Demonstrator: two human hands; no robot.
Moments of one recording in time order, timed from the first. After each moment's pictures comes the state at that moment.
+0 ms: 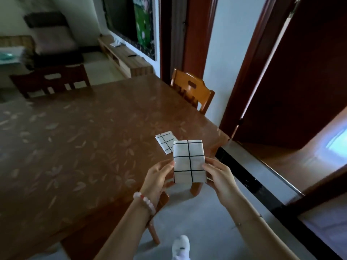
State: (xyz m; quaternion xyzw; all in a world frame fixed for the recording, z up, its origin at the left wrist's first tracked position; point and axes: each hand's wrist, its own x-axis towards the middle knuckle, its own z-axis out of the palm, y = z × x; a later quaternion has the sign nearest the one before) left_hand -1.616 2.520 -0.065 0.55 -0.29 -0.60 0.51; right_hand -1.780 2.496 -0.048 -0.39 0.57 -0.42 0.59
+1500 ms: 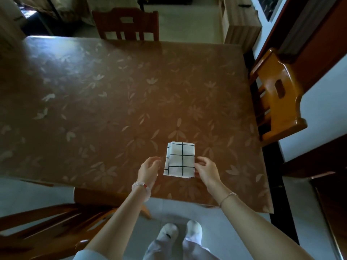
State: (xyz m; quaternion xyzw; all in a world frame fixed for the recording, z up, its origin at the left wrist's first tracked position) left_hand -1.620 2.316 -0.181 0.80 -0.03 -0.33 0.50; right_hand -1.737 2.179 -0.193 -0.61 0.53 -0.03 0.60
